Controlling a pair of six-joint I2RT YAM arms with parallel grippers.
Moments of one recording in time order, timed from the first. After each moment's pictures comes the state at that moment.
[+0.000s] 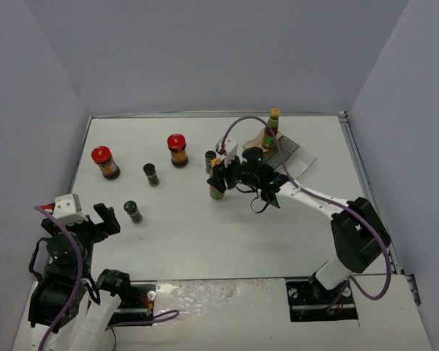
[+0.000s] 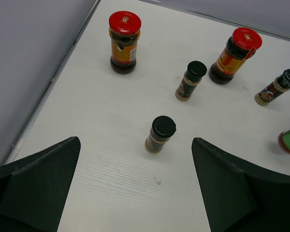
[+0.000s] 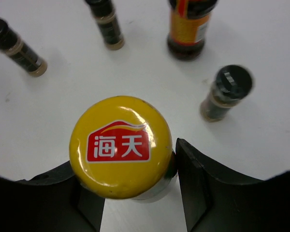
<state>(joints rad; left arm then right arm) -0.19 0.23 0.81 -0.85 -0.37 -0.23 0.69 1.59 0.93 0.25 -0.34 -0.04</state>
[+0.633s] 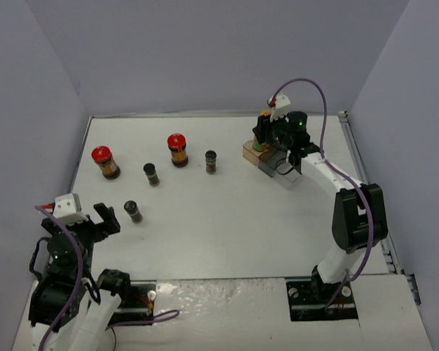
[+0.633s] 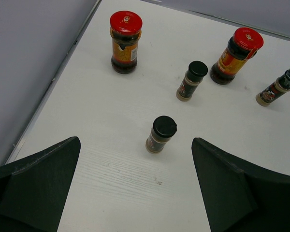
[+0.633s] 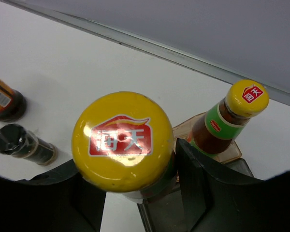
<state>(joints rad) -0.19 0.23 0.81 -0.85 -0.38 -0.23 0.24 1.73 1.20 0.25 -0.23 -0.05</state>
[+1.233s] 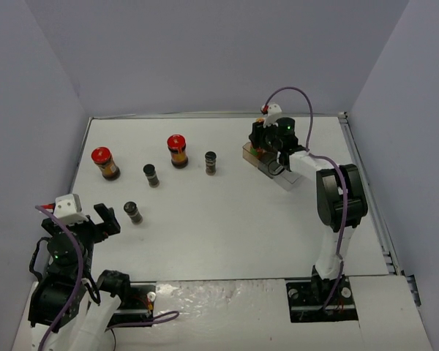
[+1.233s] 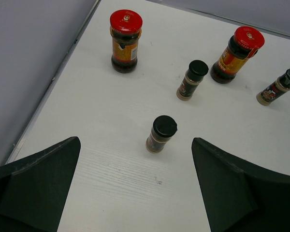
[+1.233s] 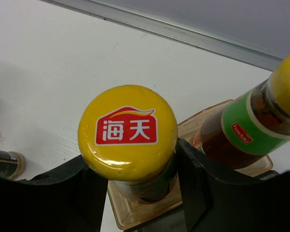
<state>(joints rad) -0.19 0.23 0.81 -0.85 -0.38 -0.23 0.23 1.95 1.26 0.36 -0.21 -0.02</state>
